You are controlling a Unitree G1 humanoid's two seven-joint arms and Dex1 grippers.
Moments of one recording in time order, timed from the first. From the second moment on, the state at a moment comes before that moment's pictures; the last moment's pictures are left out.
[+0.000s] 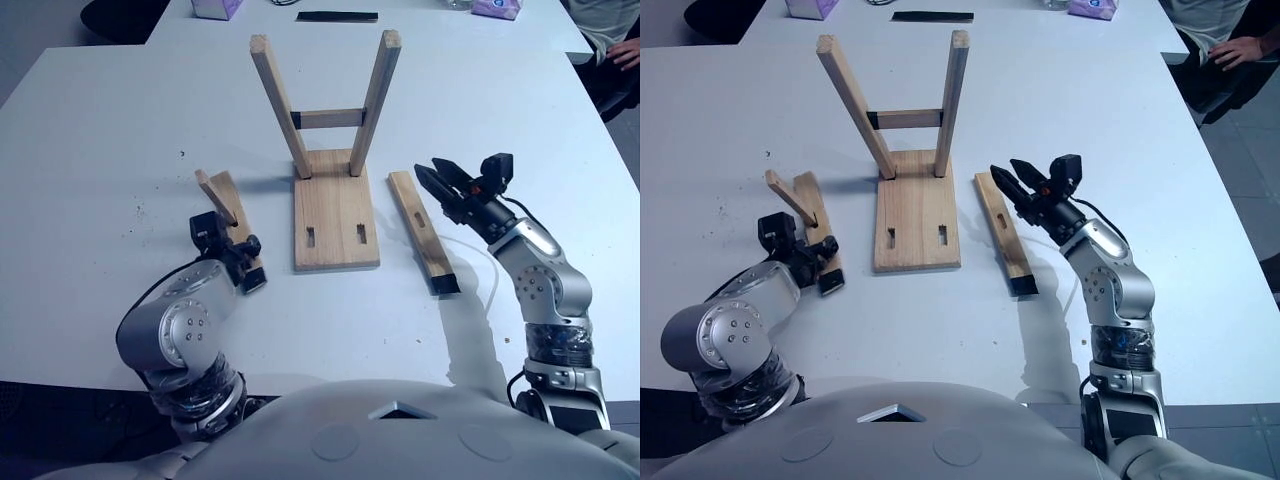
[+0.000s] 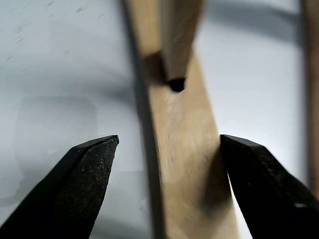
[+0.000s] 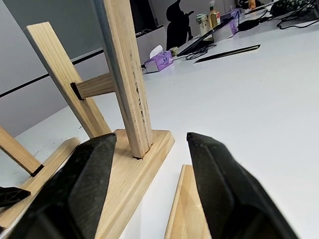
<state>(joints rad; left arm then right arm) 0.02 -0.08 0.33 -0.82 -0.32 1.60 0.32 -0.09 -0.28 -0.10 -0.10 0.58 0.45 0.60</state>
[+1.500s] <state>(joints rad) -0.49 0.07 0.71 -0.48 -0.76 0.82 0.00 -0.58 -0.33 -0.07 -0.13 0.47 0.53 0.41</state>
